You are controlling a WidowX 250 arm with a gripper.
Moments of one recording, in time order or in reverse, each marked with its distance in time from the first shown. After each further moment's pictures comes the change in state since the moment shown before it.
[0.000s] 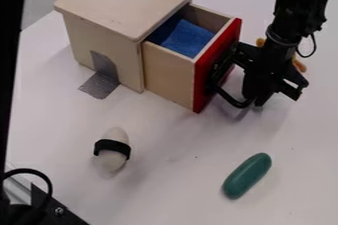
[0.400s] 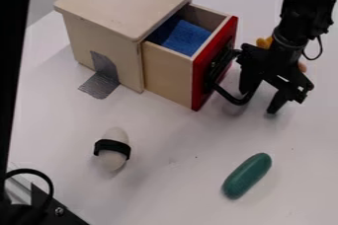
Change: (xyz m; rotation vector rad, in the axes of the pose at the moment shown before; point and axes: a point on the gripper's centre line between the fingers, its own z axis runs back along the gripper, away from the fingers) arm 0.004 -0.008 0.000 0.004 -0.005 -0.043
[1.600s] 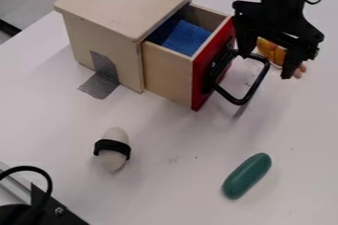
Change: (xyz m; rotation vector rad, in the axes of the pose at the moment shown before) arm -0.010 0.002 0.077 -0.103 -0.212 0.025
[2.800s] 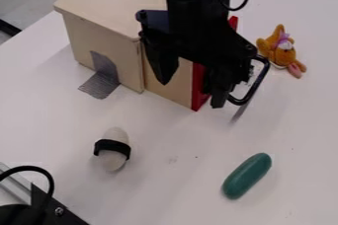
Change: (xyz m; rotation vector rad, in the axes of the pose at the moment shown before) arm -0.118 0.017 0.081 0.001 0.038 0.160
